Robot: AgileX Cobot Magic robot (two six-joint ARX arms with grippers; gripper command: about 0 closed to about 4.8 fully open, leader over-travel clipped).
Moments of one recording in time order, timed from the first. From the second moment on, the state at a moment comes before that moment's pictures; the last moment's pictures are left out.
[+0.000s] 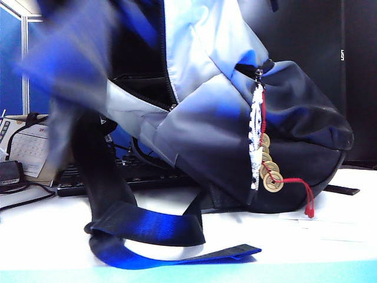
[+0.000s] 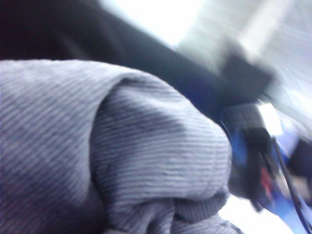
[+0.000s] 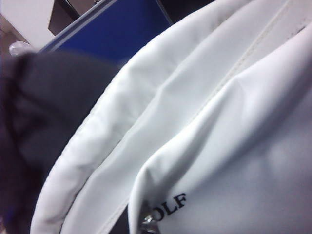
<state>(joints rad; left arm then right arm) -0.17 1.16 1.07 0.28 0.63 -0.53 0.30 1.53 1.44 0.01 -0.80 0.50</state>
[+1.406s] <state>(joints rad) -0.31 1.81 1.36 0.62 1.18 -0.74 0.30 1.54 1.44 0.07 -0.93 0.62</state>
